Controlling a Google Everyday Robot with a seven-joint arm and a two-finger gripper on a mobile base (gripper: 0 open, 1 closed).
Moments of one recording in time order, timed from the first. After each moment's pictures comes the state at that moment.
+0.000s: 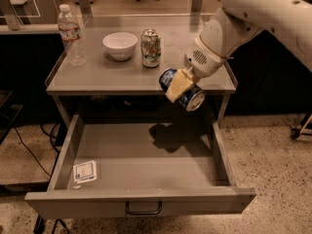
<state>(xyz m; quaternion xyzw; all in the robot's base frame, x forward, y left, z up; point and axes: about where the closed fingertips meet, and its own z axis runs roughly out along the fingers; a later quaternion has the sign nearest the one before) 0.568 -0.074 0.877 -0.41 0.88 0.19 0.14</state>
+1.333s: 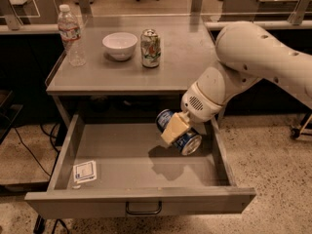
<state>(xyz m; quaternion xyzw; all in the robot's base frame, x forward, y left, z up) 0.487 -0.060 0.801 -0.38 0.89 0.24 0.09</state>
